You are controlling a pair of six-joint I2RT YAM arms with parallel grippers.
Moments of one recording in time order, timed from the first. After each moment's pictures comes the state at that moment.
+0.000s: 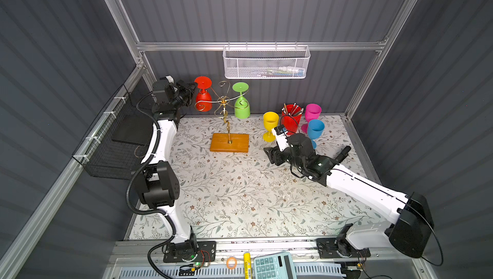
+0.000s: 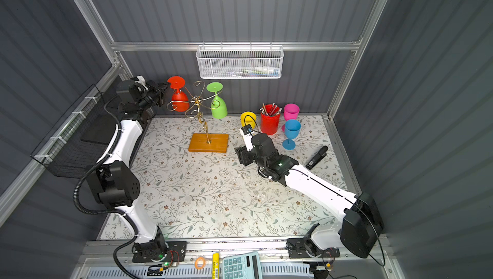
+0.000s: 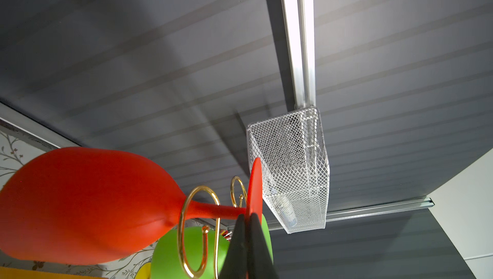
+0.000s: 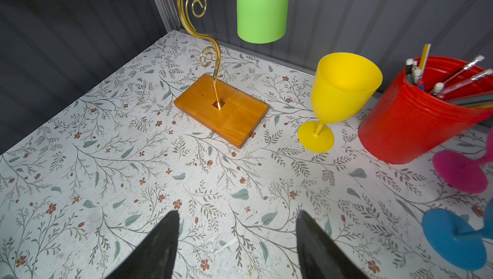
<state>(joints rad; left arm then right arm) 0.10 1.87 1.82 0.03 0.55 -1.21 0.74 1.36 1.06 -0.16 0.10 0.12</state>
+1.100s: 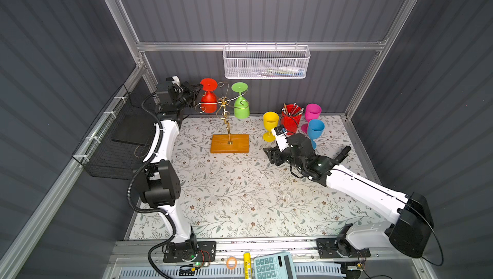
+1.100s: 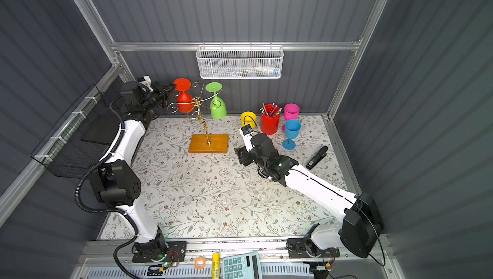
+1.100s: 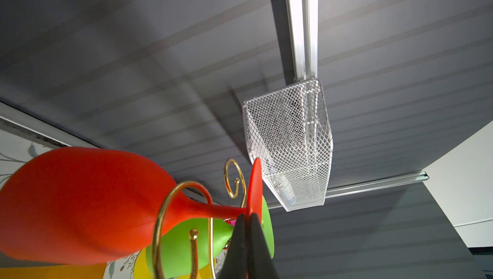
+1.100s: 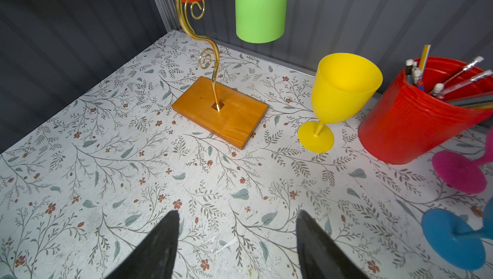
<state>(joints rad) 0.07 1.86 1.78 0.03 0.62 -1.18 0.75 1.36 1.06 -0.16 0.10 0.12</state>
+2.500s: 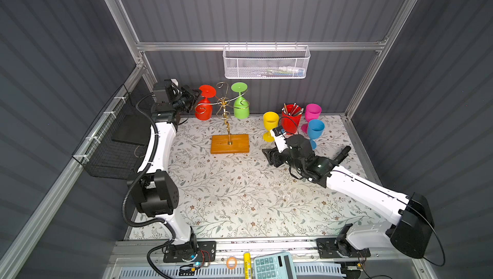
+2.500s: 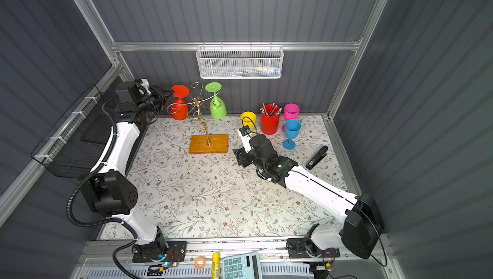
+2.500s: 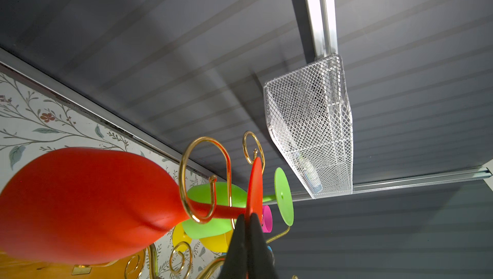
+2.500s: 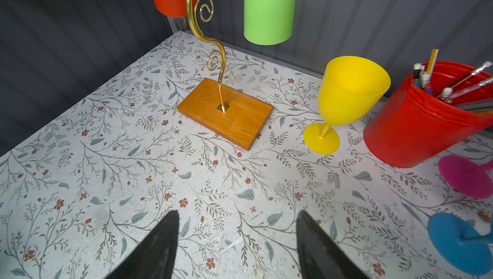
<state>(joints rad) 0.07 1.76 1.77 -0.23 0.56 -1.00 0.77 1.35 1.06 -0.16 0.11 0.12</state>
